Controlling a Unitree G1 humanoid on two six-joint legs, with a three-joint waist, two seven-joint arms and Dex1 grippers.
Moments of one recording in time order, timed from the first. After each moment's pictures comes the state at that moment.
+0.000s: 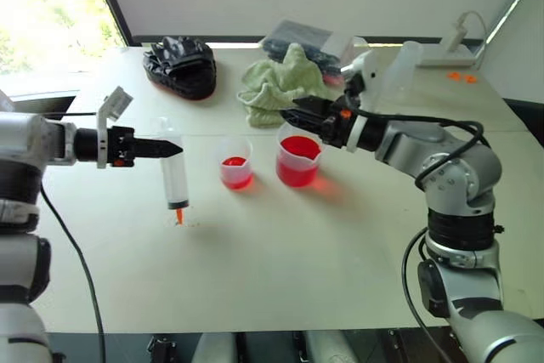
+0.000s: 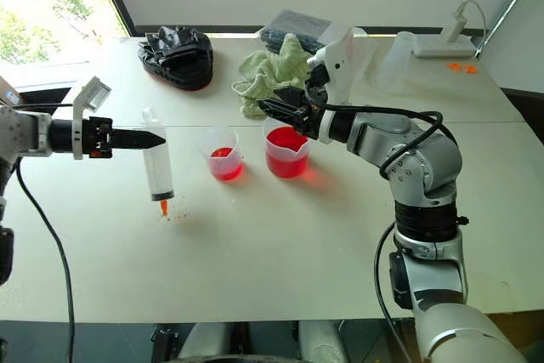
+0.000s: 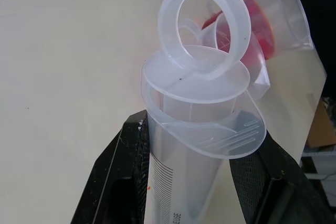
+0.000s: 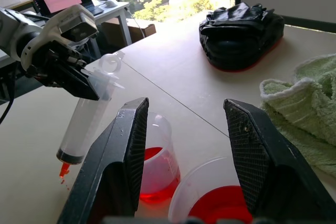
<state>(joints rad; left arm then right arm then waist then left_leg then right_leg) -1.00 0.93 -0.19 0.67 -0.54 1.12 -1.27 -0.78 -0.41 -0.08 -0.27 0.69 1.02 0.50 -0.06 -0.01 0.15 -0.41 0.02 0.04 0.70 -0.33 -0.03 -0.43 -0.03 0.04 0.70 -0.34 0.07</state>
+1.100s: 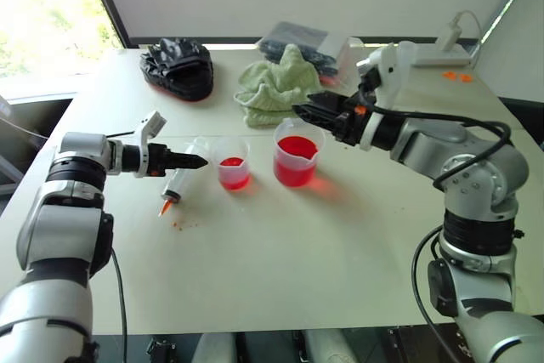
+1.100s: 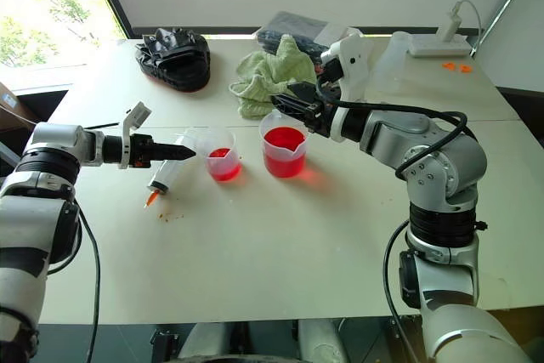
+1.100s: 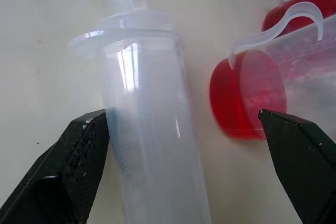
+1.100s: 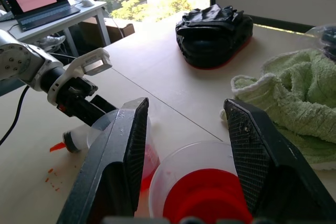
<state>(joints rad) -1.09 0.69 -0.12 1.09 -0.20 0.84 -1.27 -0.77 -0.46 -0.12 -0.33 0.75 1.08 0.42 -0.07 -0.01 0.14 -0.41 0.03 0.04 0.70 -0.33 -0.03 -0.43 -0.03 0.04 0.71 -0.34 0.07</state>
